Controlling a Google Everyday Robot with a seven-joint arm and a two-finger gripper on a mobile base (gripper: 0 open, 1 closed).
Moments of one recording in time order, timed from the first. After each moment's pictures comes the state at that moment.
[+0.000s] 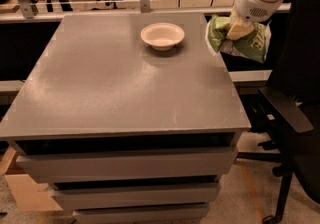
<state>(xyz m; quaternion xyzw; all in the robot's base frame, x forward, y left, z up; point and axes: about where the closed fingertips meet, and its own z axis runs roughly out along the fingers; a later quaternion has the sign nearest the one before) 0.638 -0.199 0.956 -0.61 0.74 -0.13 0.23</state>
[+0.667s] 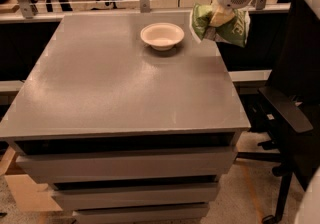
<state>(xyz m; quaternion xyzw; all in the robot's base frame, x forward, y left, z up) 0.690 -0.159 0.966 -0.66 0.70 -0.13 0.25</state>
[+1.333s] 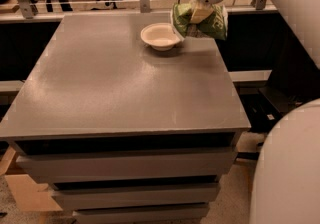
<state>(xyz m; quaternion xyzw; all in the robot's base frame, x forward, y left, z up) 0.716 -0.107 0.963 -0.71 0.65 -0.13 0.24</state>
